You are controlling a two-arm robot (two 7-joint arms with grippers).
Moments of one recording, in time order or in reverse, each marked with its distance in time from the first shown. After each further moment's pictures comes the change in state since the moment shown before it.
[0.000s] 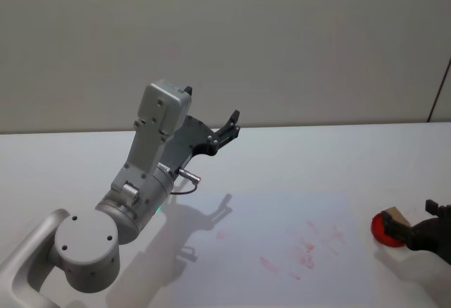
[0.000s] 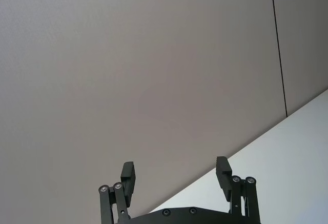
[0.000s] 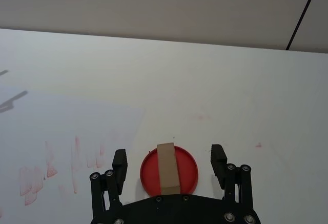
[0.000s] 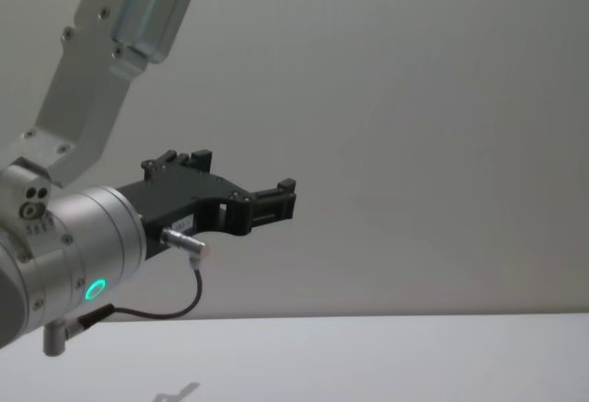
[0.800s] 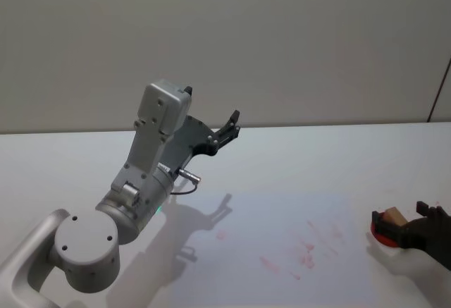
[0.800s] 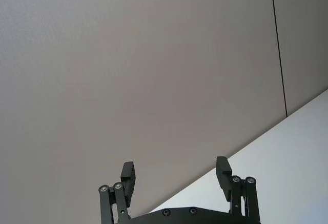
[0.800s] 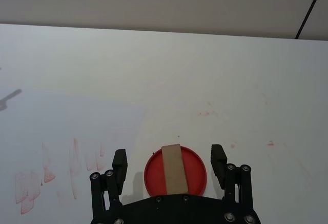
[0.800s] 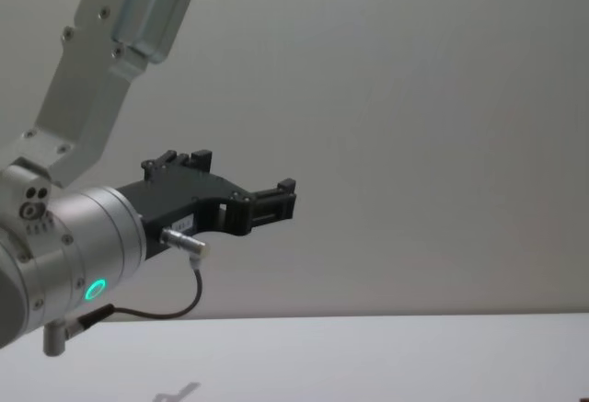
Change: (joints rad) left arm 0.000 0.000 0.000 0.000 0.000 0.000 0.000; right arm 0.048 -0.045 -0.020 0.042 -0.018 0.049 -0.010
